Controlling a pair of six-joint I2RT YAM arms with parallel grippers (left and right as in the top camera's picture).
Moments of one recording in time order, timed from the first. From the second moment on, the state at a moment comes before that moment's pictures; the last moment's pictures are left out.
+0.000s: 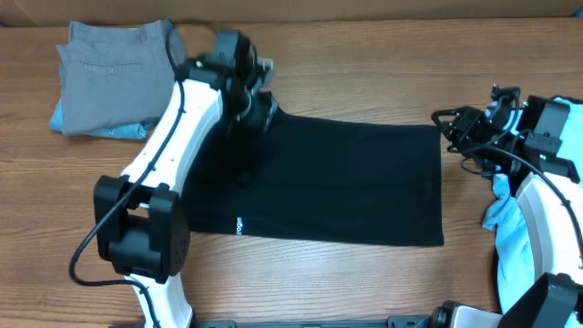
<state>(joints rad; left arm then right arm) -0.26 1.98 1.74 -0.95 0.17 0.07 -0.29 1.45 0.99 -0.38 -0.72 0.44</state>
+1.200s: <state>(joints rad) 0.01 2.30 1.79 -0.76 0.33 0.12 -0.21 1.56 1.08 -0.48 -0.38 0.44</state>
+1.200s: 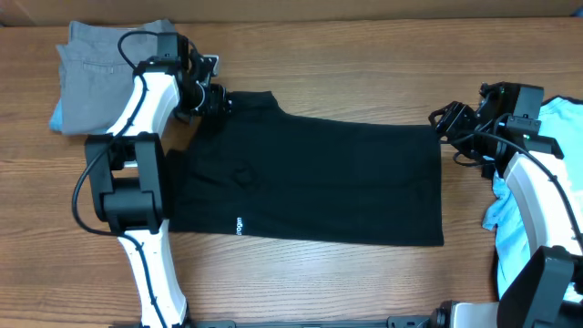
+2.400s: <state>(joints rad) 0.01 2.09 1.84 -0.91 0.36 0.03 -0.21 1.89 1.08 -0.02 -0.20 0.34</state>
